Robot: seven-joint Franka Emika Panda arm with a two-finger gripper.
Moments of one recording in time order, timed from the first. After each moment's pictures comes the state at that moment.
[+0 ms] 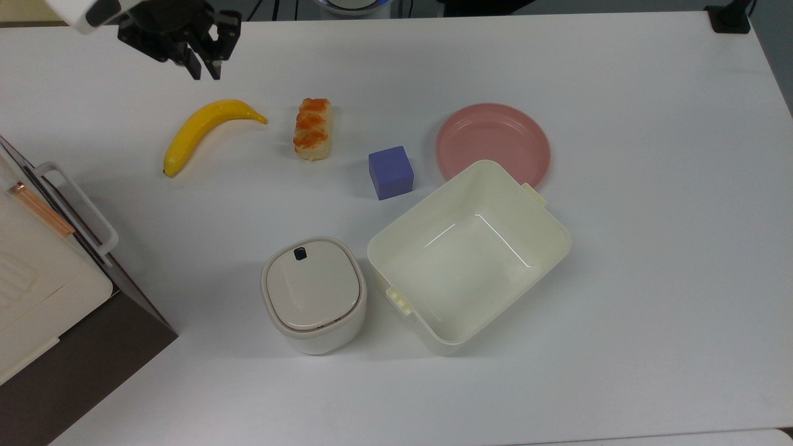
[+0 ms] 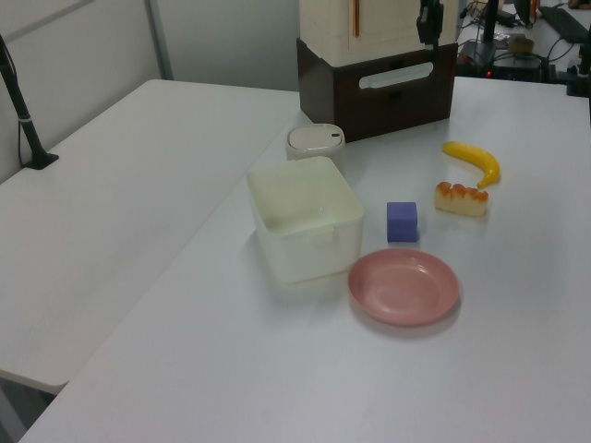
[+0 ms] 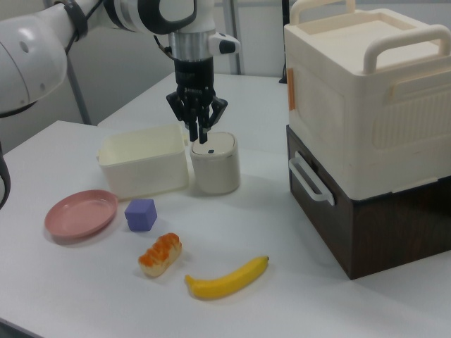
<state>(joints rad) -0.25 0.37 0.04 -1.12 -0.01 1.38 -0.23</state>
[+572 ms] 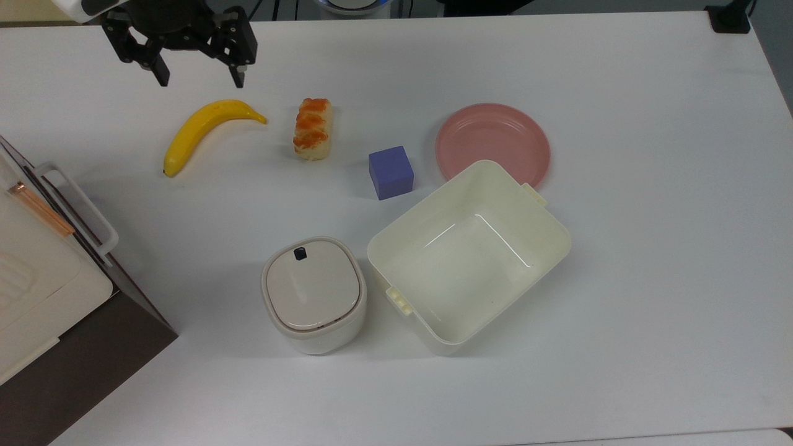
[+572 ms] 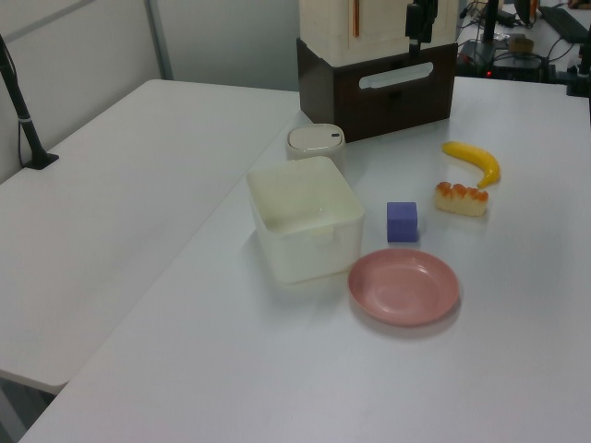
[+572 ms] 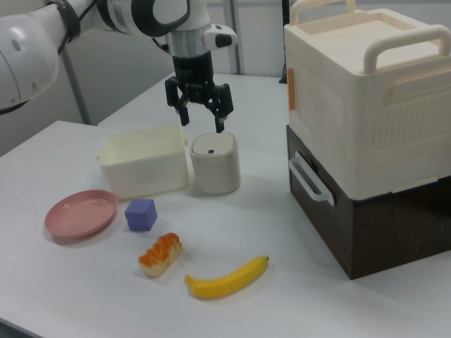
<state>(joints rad) -0.24 0.33 0.05 -1.19 -0.01 1.52 -0.18</state>
